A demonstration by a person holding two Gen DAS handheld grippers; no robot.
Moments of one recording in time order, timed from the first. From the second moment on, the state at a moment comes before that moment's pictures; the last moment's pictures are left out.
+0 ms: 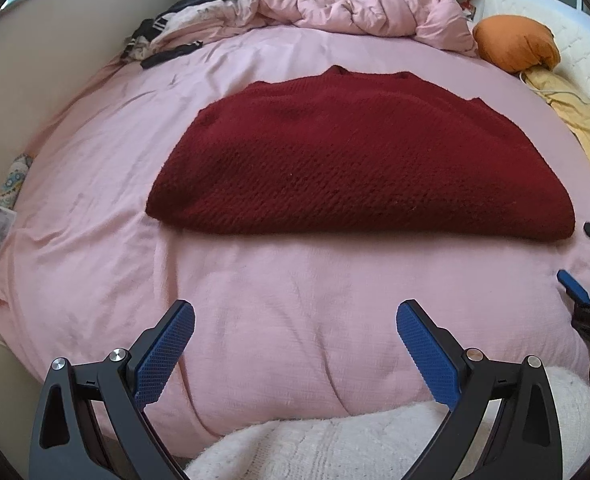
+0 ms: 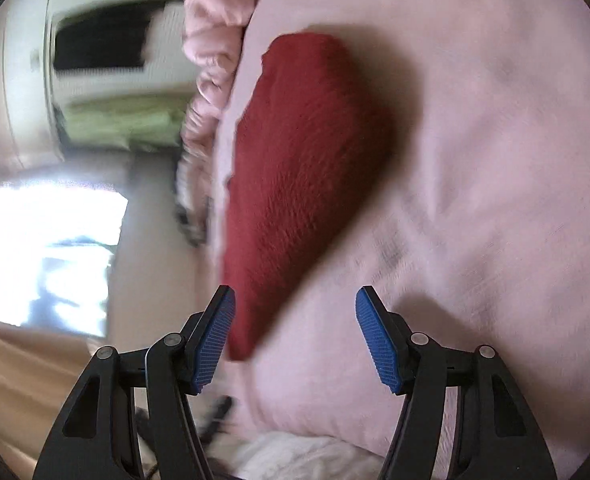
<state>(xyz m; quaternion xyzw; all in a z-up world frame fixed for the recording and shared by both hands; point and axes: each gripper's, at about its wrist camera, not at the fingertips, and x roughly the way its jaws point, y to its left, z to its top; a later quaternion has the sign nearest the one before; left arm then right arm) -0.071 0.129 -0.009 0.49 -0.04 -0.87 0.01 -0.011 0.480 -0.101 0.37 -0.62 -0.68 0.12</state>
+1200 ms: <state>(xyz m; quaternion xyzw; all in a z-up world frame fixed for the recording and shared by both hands) -0.178 0.164 0.011 0.42 0.00 -0.91 -0.05 -0.125 0.467 -0.126 0.32 -0.57 -0.75 0.08</state>
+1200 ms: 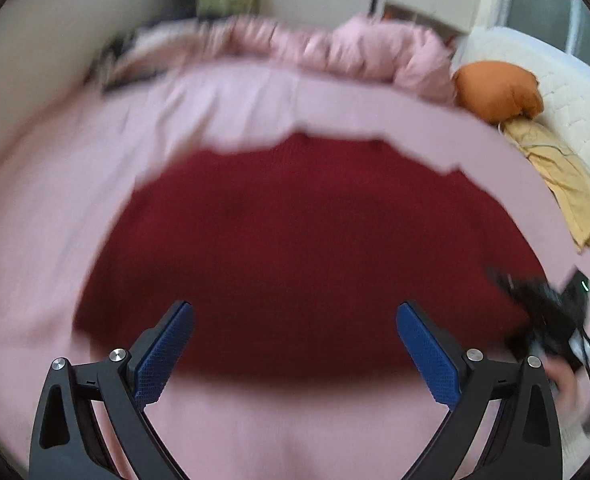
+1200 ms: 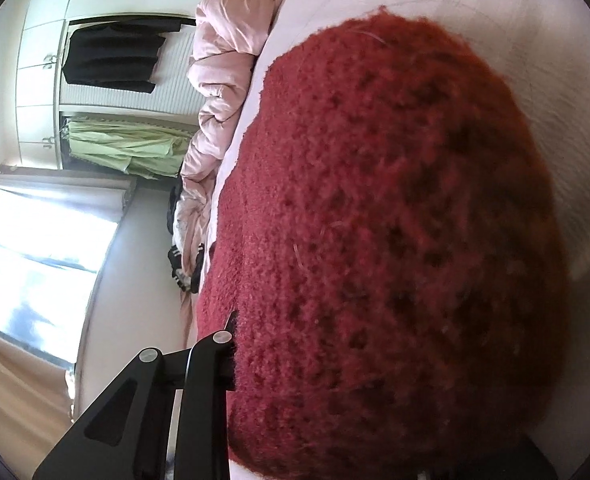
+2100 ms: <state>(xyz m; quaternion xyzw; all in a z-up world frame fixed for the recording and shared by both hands) -0.239 0.186 -0.085 0.40 -0.09 -0.91 -0.07 -0.124 0.458 -0.090 0.35 -0.49 -0.80 0.02</state>
